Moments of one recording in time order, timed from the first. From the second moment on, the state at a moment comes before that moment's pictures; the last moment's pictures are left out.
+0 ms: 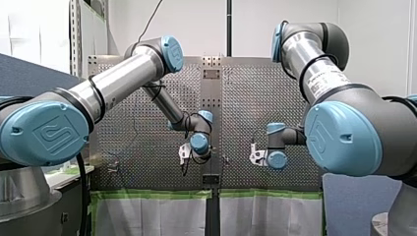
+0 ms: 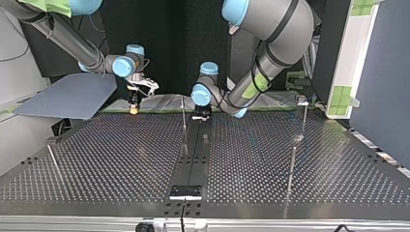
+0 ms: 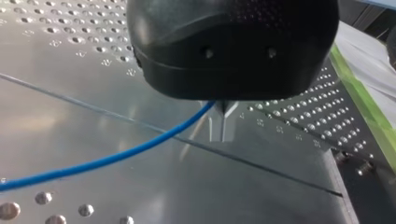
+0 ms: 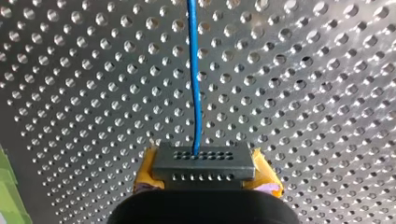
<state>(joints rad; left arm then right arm) -0.50 -2.55 -1.24 -2.87 -1.90 -1.81 1.91 -0.67 1.62 -0.84 1.70 1.52</state>
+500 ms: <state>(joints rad) -0.50 -2.55 -1.24 -2.88 -1.87 -1.83 1.89 -0.67 1.61 -0.82 1.66 1.54</state>
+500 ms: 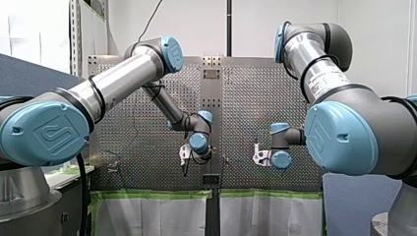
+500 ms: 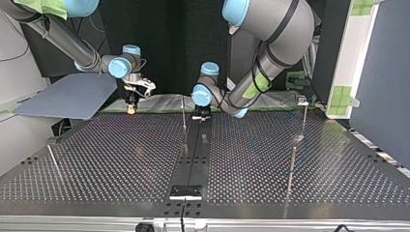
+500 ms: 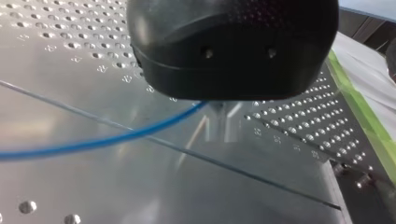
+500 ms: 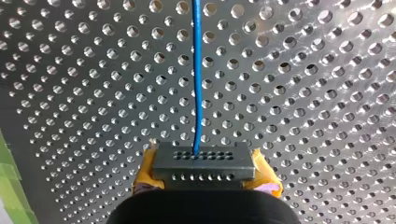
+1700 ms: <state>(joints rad) -0.56 -2.34 -1.47 -2.77 -1.85 -1.70 1.90 -0.67 1.61 -0.78 1.66 1.54</state>
